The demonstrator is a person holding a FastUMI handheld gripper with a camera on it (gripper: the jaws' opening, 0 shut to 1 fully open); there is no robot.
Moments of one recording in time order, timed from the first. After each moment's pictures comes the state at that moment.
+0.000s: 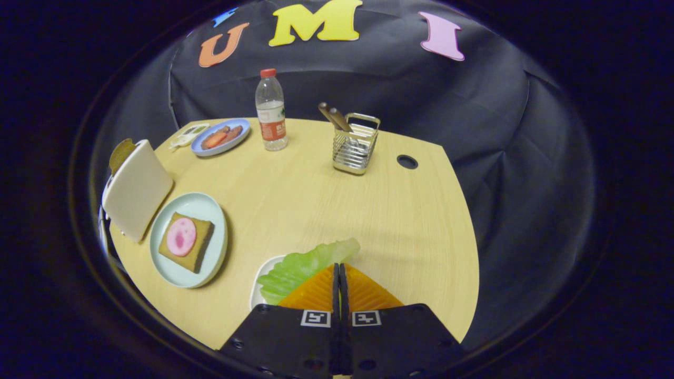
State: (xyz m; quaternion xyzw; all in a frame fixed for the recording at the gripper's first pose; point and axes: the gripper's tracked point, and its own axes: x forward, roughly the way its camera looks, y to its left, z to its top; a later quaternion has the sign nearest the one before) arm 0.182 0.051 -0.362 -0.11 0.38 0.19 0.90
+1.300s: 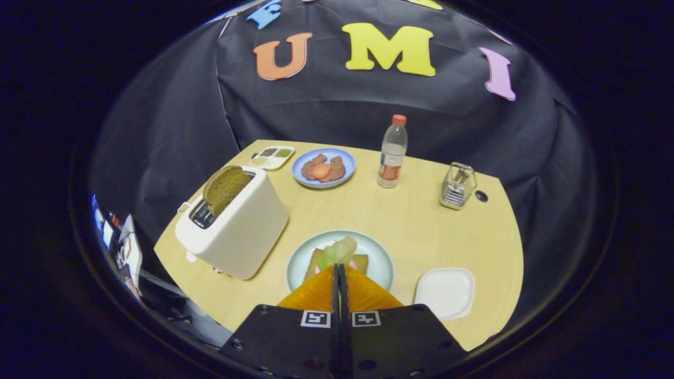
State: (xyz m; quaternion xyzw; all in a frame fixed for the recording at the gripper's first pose) arm 0.042 0.273 -0.273 -0.08 0.37 0.28 0.88
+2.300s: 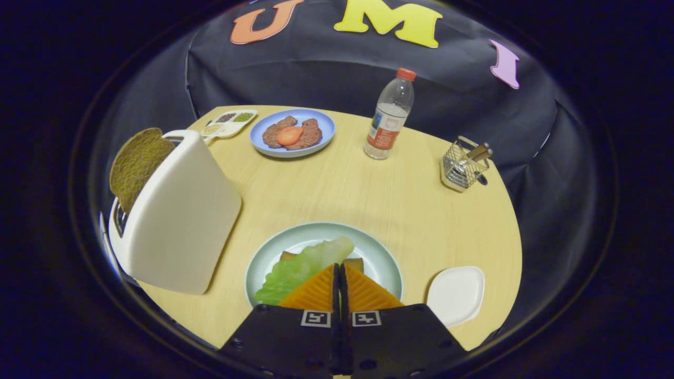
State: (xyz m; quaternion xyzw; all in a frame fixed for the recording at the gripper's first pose) arm 0.112 0.292 -0.359 -0.15 0.43 0.17 0.87
